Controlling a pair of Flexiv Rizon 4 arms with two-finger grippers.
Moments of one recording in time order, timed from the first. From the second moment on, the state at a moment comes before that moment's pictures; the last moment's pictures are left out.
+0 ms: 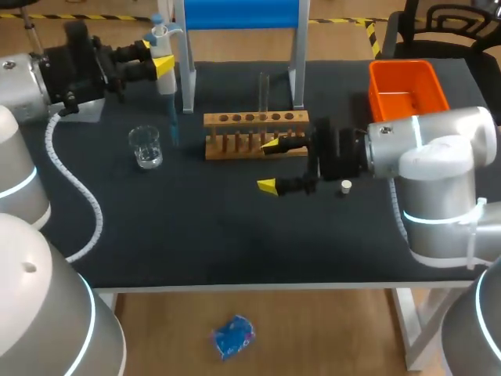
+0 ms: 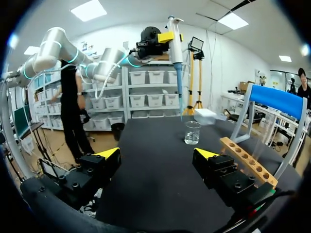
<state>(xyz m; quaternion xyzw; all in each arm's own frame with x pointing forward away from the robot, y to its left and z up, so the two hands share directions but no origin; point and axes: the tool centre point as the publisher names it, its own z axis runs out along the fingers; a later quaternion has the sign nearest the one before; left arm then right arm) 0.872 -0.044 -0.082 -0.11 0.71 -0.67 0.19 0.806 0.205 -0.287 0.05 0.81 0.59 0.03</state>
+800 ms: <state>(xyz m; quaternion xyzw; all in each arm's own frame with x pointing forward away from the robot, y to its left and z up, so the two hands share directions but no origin) 0.926 0.023 -0.096 -0.12 0.70 -0.67 0.21 0.841 0.305 -0.304 0.09 0.86 0.50 0.07</state>
